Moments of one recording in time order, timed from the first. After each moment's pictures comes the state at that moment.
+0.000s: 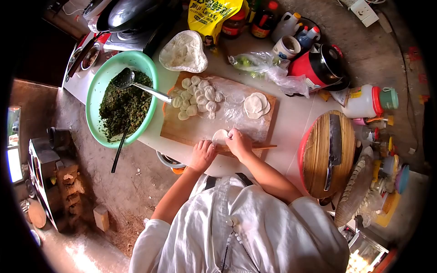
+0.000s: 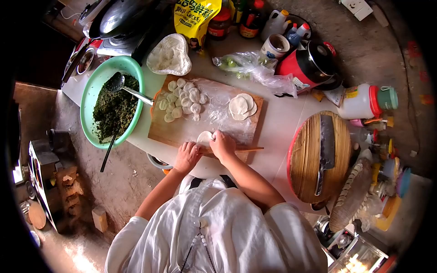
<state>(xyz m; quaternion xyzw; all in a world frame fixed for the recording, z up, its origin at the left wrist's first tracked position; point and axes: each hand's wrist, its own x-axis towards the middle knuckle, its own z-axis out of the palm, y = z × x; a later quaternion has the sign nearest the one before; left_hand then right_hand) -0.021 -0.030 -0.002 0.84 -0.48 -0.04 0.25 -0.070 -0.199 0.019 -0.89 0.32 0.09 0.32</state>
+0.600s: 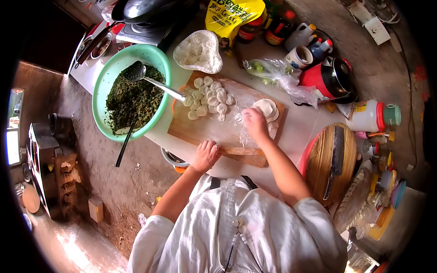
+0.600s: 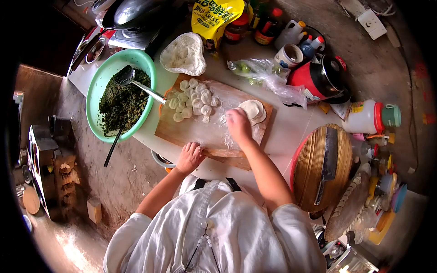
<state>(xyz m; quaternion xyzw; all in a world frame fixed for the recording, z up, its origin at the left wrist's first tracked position) -0.012 -0.020 0.002 0.84 -0.48 -0.04 0.26 -0.023 -0.262 0.025 -0.89 0.16 -0.17 0.38</state>
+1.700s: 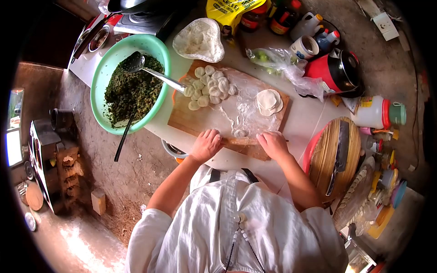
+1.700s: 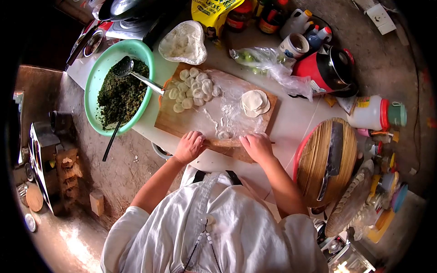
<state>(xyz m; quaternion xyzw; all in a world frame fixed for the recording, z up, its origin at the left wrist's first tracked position) 0.006 -0.025 0.017 0.81 -0.53 -0.04 0.26 -0.117 -0.273 0.052 -0.95 0.10 0.07 0.29</state>
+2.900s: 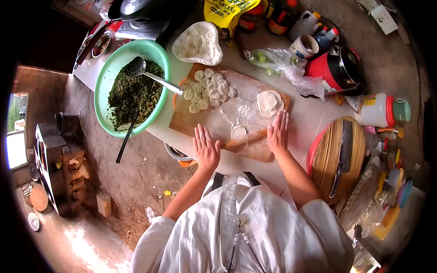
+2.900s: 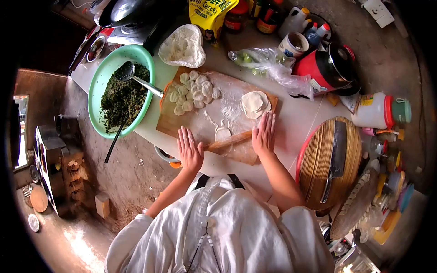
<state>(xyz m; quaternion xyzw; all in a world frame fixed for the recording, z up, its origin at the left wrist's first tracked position) -0.037 -0.036 0.012 0.96 -0.22 -0.05 0.17 -0.115 -0.294 -0.014 -0.96 0.22 -0.10 0.11</state>
